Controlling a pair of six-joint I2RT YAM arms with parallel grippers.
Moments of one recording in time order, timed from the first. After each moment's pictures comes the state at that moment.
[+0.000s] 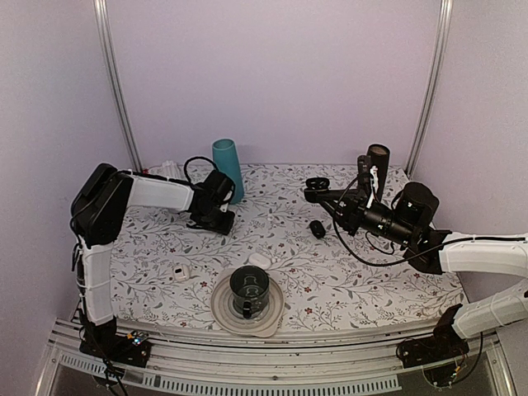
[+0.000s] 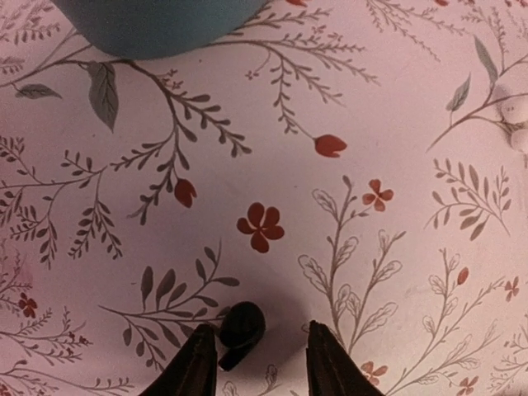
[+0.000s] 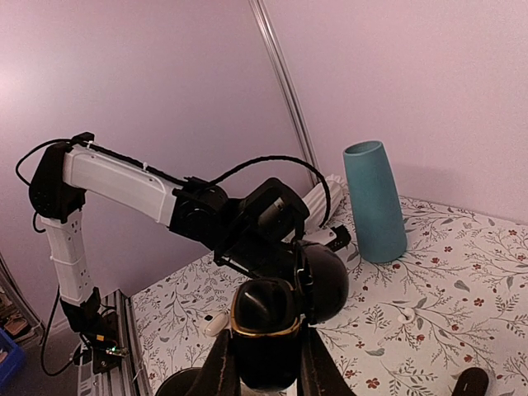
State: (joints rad) left arm -0.57 2.09 1.39 -0.37 -0.16 -0.25; right arm 0.71 1.21 0.58 0.70 -0.30 0.35
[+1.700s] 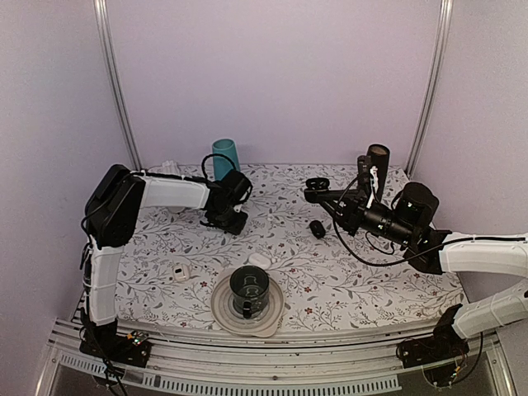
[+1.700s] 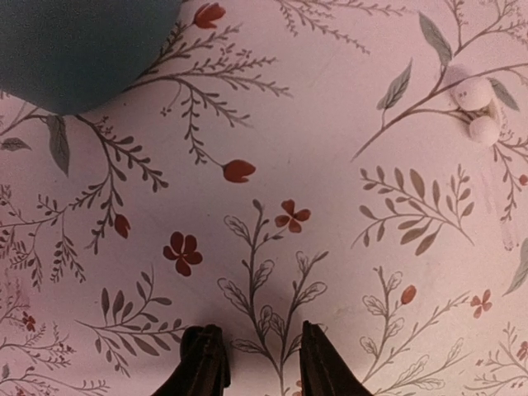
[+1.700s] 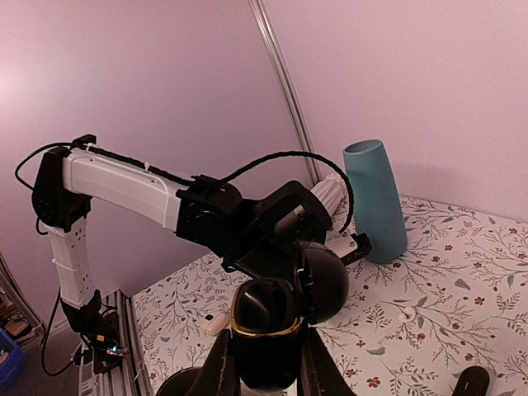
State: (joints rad) left arm -0.65 2.18 1.55 -0.50 -0.26 -0.21; right arm 0.71 1.21 0.58 0.70 -0.30 0.35
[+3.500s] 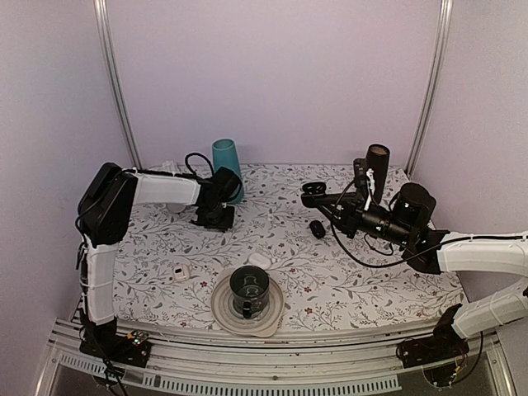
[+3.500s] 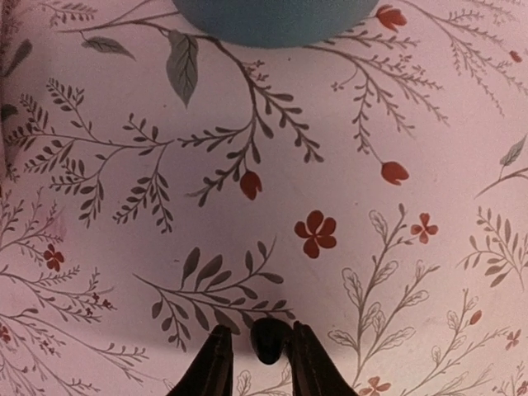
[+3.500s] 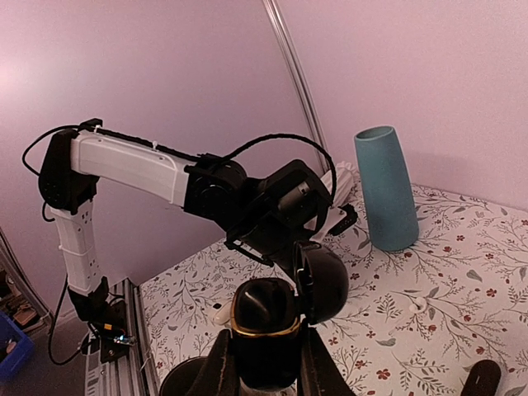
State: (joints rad) left arm -0.59 2.14 1.52 -0.54 -0.31 -0.46; right arm 0.71 1.23 0.58 0.70 -0.34 0.36
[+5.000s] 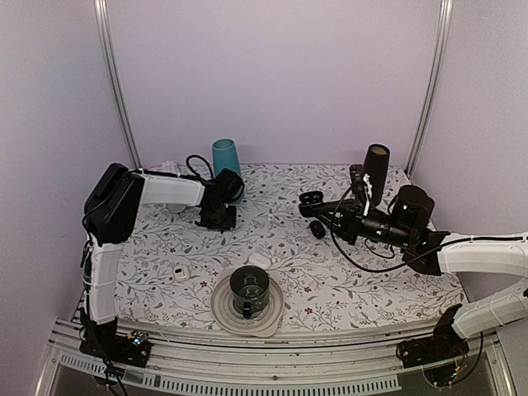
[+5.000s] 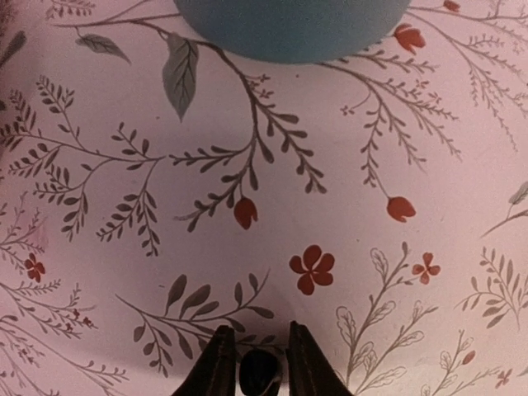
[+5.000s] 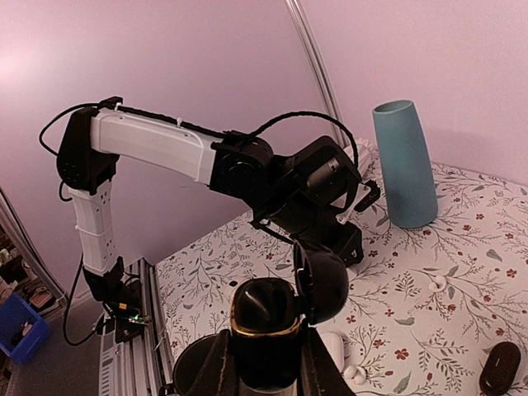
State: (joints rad) left arm -0.60 2.19 1.55 -0.53 -0.33 -0.55; right arm 0.71 1.22 0.57 0.66 -0.42 0.36
